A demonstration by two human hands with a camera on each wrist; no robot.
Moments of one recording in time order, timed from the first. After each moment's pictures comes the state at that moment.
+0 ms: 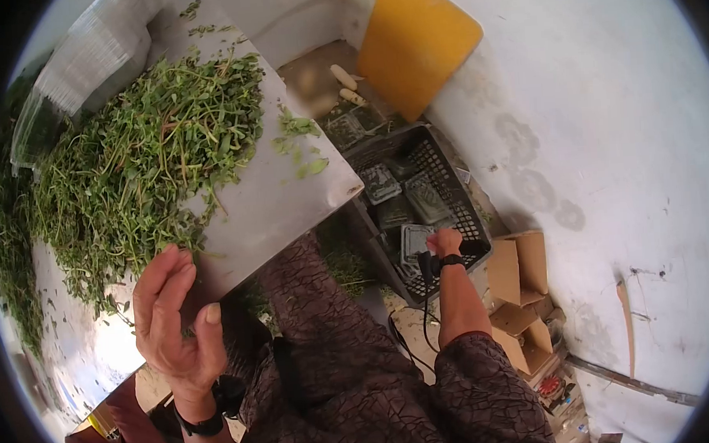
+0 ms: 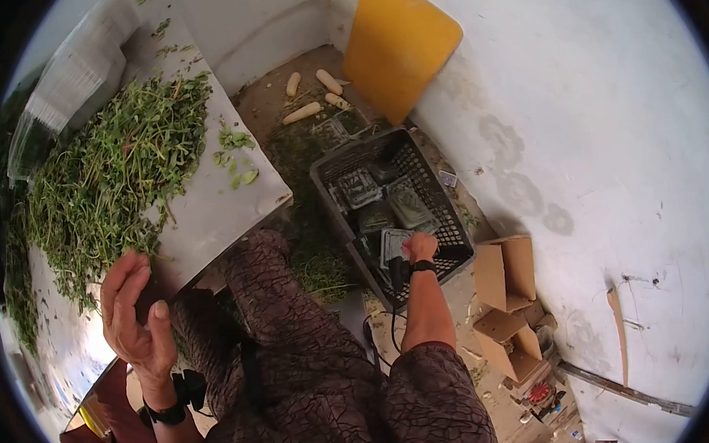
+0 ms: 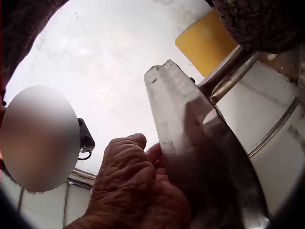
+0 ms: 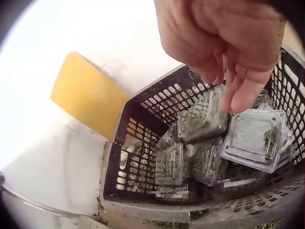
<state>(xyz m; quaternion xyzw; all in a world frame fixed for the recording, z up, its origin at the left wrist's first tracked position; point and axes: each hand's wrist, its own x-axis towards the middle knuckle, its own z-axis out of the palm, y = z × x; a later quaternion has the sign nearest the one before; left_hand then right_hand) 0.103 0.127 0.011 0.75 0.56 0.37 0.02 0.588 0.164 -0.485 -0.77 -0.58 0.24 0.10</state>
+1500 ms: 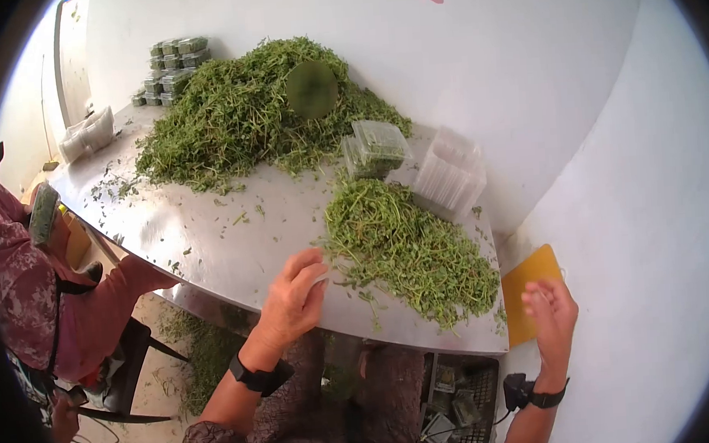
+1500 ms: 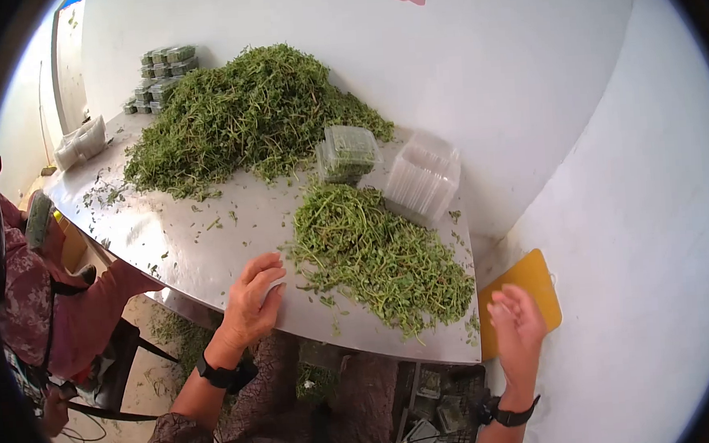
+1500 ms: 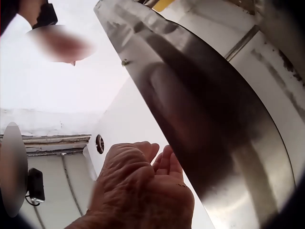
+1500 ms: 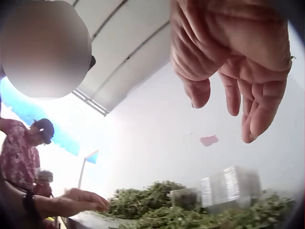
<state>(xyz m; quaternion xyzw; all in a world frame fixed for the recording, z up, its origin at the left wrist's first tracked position) -0.023 0.060 0.016 0.56 0.60 0.56 -0.10 0.298 0.218 0.128 -0.41 -0.71 0.37 0.44</state>
